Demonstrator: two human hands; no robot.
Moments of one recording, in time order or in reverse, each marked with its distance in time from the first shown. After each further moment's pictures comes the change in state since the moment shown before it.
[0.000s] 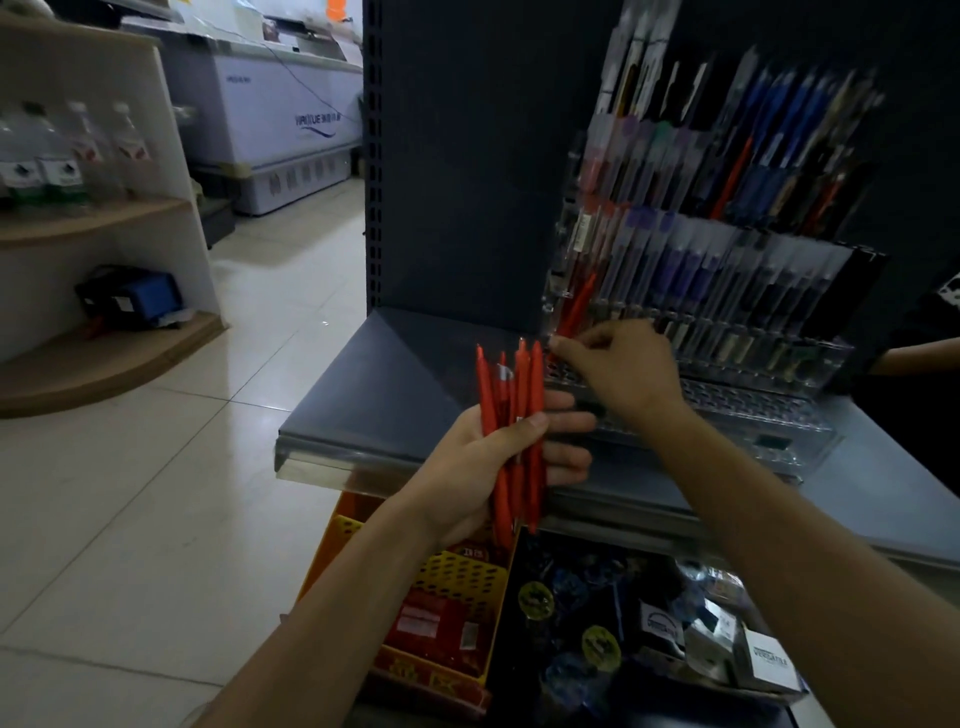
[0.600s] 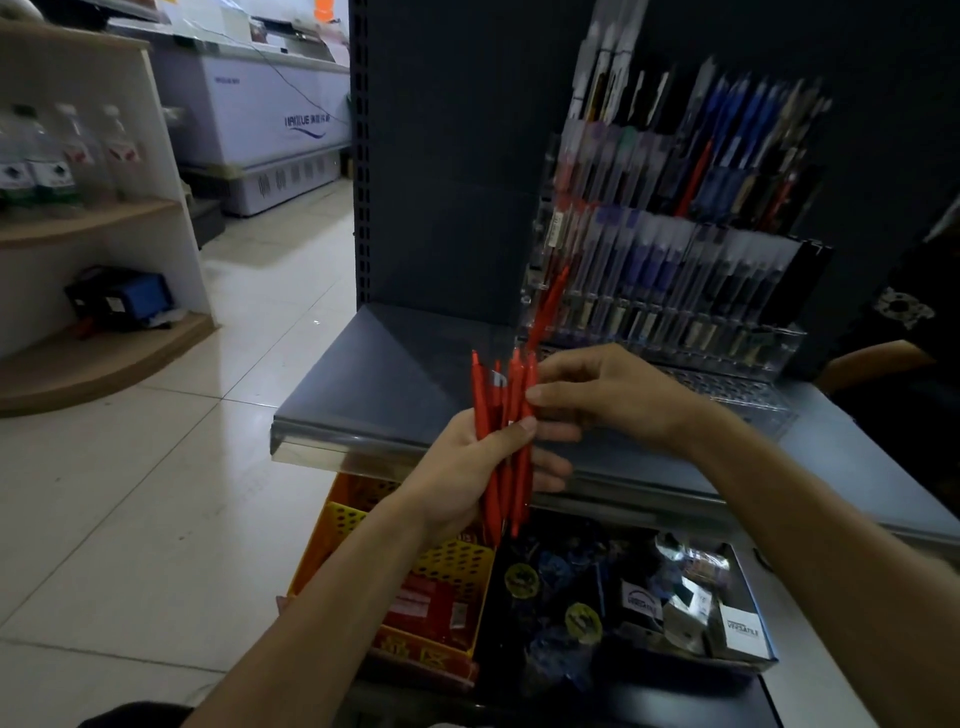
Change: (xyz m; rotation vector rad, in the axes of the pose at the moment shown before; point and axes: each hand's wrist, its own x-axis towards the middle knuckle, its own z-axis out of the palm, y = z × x) left_hand -0.015 -0.011 0.016 0.131 0.046 0.001; right_hand -0.044 -0.002 -0.041 0.358 -0.629 -0.137
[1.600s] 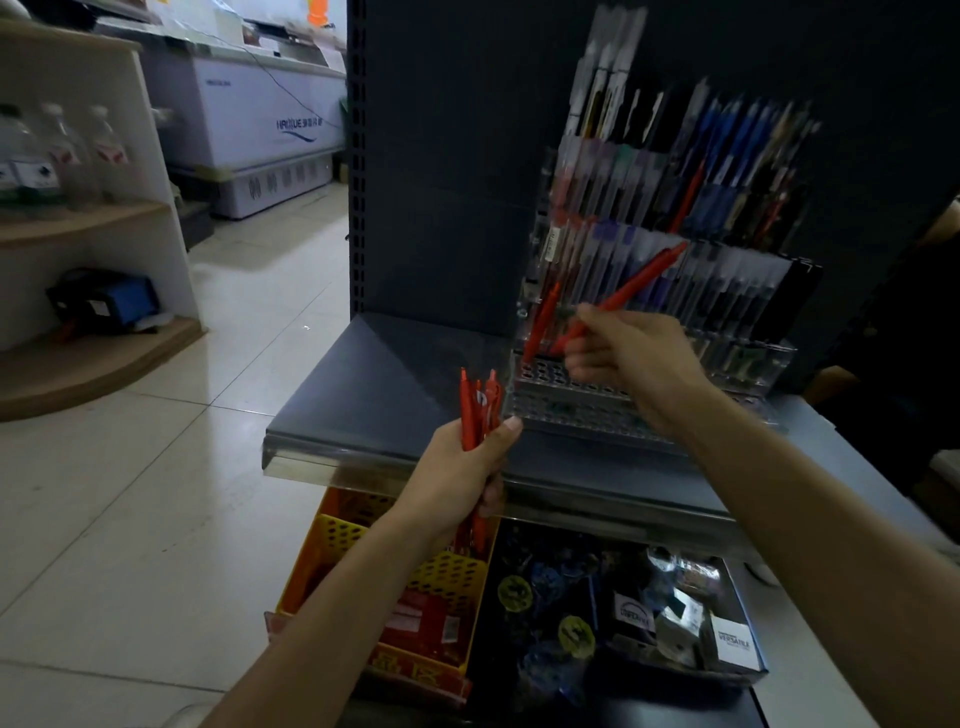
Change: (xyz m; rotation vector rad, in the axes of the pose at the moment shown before) left_hand 0.009 -0.005 -0.012 0.241 0.245 -0.049; right_hand 0.019 -0.010 -0.016 0.376 0.567 0.132
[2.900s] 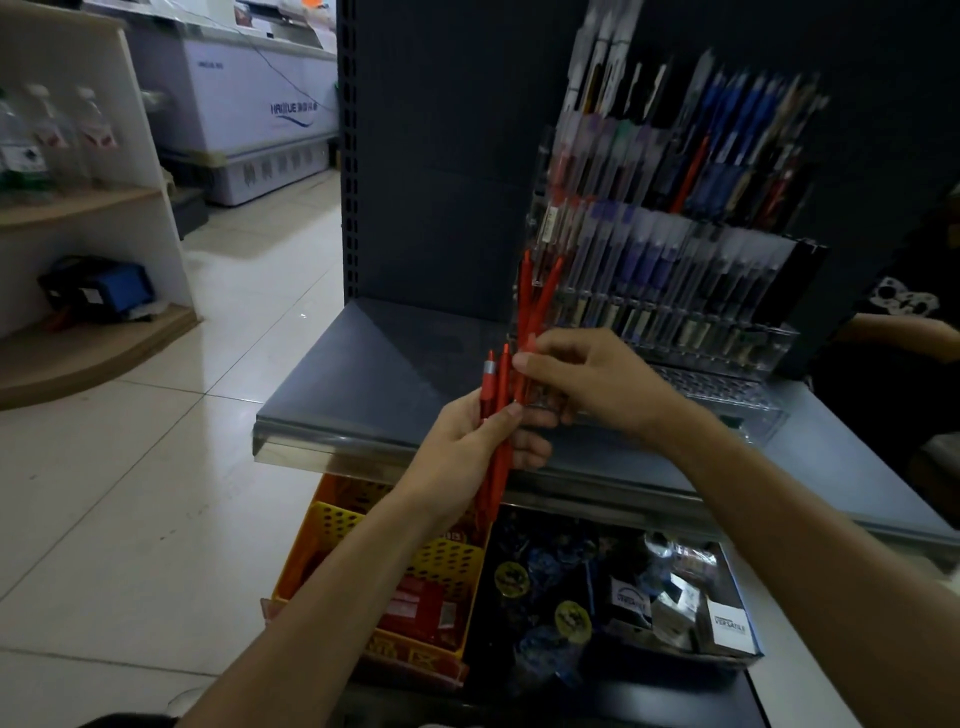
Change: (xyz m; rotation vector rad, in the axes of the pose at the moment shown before) left_hand 0.003 0.000 0.010 -0.117 -0.104 0.146; right_hand -0.016 0.017 0.010 -0.403 -0.399 -0.220
